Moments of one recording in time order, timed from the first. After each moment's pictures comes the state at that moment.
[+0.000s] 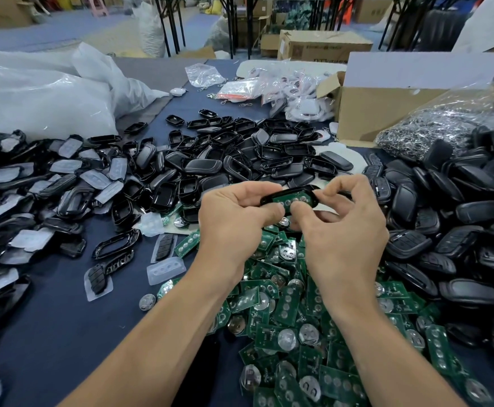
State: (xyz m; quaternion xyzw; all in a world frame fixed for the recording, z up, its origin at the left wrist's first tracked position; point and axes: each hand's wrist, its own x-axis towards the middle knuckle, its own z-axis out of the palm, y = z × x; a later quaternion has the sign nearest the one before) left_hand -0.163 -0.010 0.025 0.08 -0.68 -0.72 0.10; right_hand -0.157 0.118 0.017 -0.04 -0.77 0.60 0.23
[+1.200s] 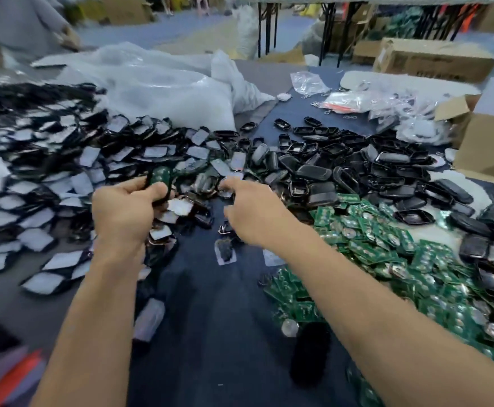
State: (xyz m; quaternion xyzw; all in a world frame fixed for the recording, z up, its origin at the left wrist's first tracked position) left_hand -0.063 -0.260 0.050 0.37 -0.61 -0.60 0.34; right_hand -0.168 -0.098 0.049 0.42 -0.88 0.21 -0.09
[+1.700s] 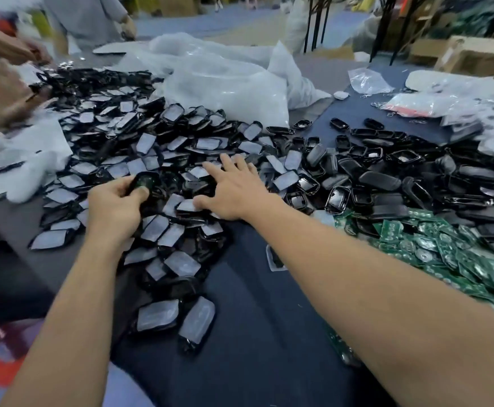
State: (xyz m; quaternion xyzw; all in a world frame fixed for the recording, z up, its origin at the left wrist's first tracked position) left_hand -0.017 -0.382 0.000 0.43 -0.71 -0.44 0.34; right_hand -0.188 -0.243 0.011 0.49 -0.86 0.11 -0.10
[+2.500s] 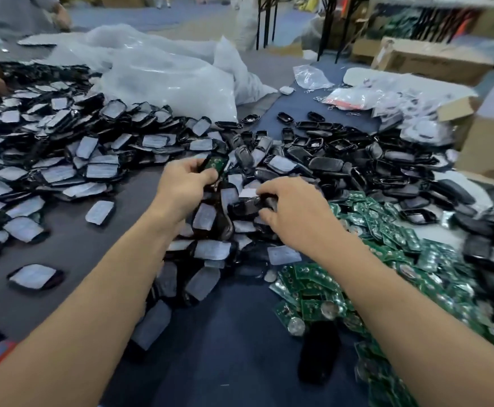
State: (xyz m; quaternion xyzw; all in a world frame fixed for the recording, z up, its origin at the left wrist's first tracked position) left_hand -0.127 -0.253 0.026 0.27 -0.75 -0.58 0.18; right_hand -0.183 -0.051 0.034 0.36 -0.91 0.19 0.01
